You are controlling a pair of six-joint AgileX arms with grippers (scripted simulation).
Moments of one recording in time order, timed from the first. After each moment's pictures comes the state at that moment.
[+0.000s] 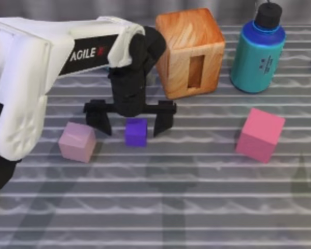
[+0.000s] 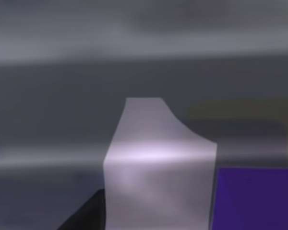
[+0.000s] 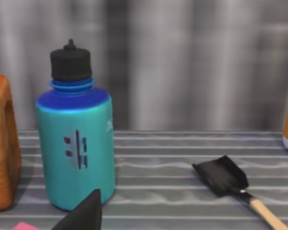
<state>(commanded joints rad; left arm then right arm) -0.52 2.44 1.83 -0.97 0.01 -0.45 0.00 0.00 0.00 0.00 0.00 0.00</state>
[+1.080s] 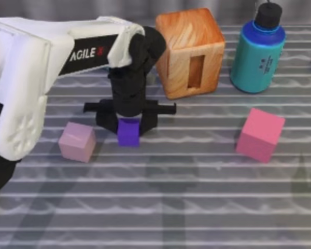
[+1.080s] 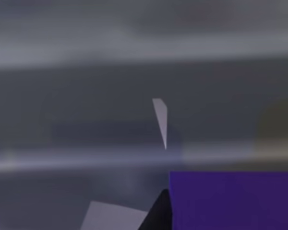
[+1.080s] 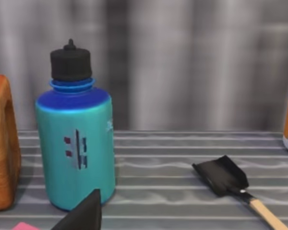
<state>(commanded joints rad) -0.52 2.44 1.83 -0.97 0.01 -0.45 0.00 0.00 0.00 0.00 0.00 0.00</state>
